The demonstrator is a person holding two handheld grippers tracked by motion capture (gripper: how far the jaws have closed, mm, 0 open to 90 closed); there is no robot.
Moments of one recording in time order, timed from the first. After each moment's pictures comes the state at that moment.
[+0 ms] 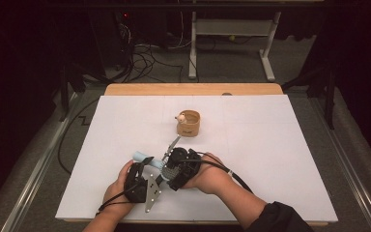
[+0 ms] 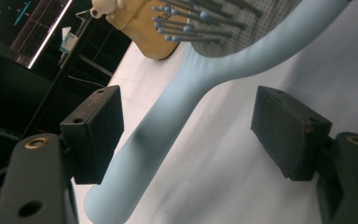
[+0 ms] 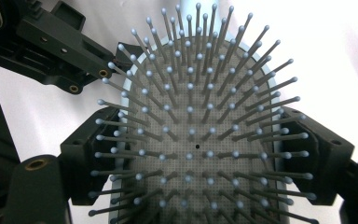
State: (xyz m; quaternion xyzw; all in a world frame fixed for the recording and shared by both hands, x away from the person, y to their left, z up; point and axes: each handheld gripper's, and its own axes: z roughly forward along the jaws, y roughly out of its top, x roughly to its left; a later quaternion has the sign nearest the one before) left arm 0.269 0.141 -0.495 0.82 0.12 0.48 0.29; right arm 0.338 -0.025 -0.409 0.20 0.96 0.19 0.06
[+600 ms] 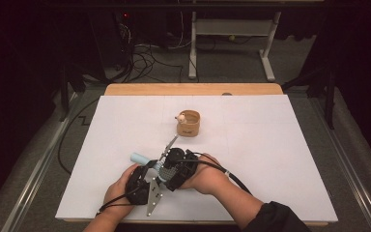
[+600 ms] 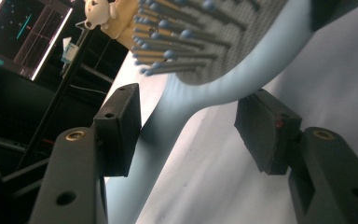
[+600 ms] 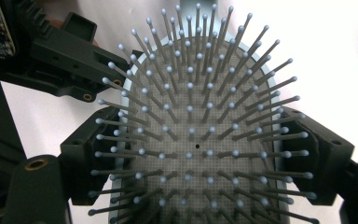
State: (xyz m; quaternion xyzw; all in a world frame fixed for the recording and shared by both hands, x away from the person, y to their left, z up) left arm 0.266 0.137 -0.498 0.82 0.09 0.49 0.27; right arm 0.337 -0.017 -0.409 0.20 0.96 0.19 0.05
